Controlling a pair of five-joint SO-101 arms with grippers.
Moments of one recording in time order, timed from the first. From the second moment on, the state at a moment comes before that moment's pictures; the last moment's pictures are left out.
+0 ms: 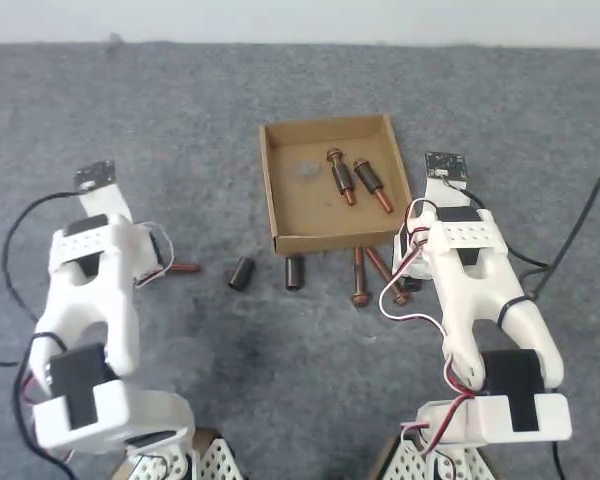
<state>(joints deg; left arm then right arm) -23.5 -0.6 39.8 56.3 8.3 -6.9 -2.4 35.6 56.1 -8.5</state>
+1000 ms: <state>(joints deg) -25.8 -4.9 39.2 57.7 33.1 -6.9 -2.4 35.6 56.1 -7.7</state>
